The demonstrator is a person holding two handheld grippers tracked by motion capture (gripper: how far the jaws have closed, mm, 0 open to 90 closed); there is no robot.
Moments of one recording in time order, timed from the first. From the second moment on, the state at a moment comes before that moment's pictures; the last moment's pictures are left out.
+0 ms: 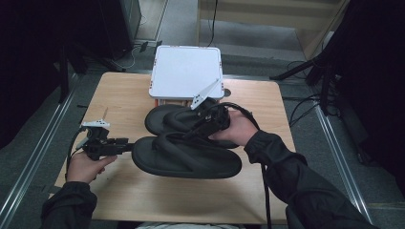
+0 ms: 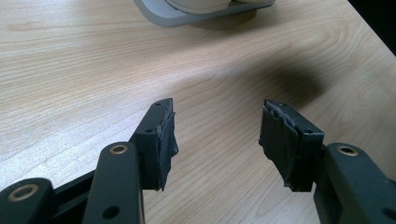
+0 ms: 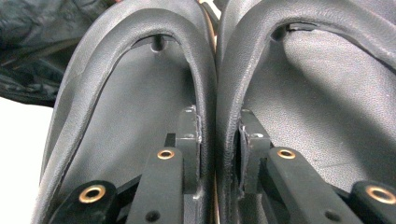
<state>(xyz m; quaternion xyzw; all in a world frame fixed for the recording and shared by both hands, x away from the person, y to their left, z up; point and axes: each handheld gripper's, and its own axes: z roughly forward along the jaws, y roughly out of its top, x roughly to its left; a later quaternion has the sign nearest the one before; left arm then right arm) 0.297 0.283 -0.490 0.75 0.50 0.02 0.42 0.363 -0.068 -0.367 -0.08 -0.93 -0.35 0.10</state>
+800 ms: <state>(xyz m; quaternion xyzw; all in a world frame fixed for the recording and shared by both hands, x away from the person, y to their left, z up) 0.296 0.281 -0.491 0.76 0.50 0.02 0.42 0.389 -0.049 -0.327 -0.20 -0.92 -0.34 0.06</state>
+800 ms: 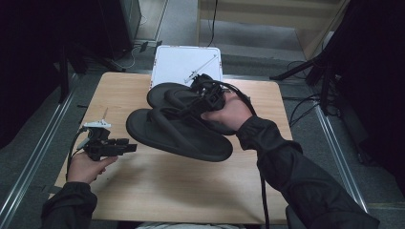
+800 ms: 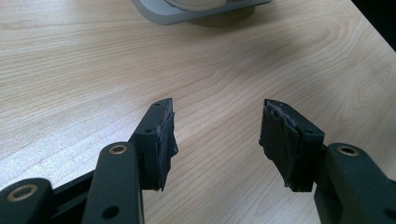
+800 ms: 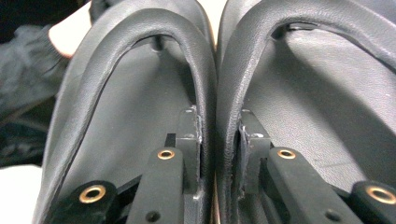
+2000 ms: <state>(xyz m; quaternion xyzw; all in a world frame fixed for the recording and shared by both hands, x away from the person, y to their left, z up) 0.296 0.280 -0.492 0.76 0.50 0.01 0.42 0.503 -0.031 -0.329 -0.46 -0.82 -0.34 -0.04</state>
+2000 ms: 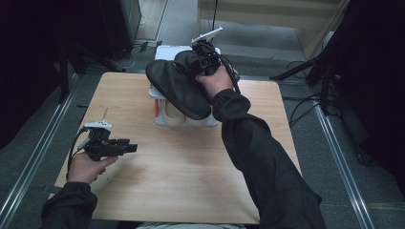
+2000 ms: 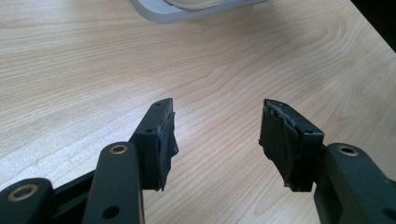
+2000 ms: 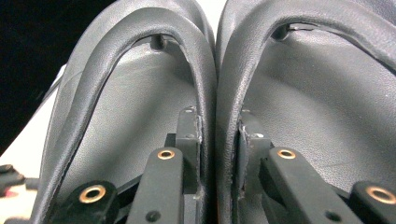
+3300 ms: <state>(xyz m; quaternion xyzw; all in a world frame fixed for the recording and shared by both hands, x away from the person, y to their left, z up) 0.298 0.275 -0.492 0.77 0.48 0.00 0.42 0.538 0.001 -0.325 -0.63 -0.68 -0.34 -0.12</state>
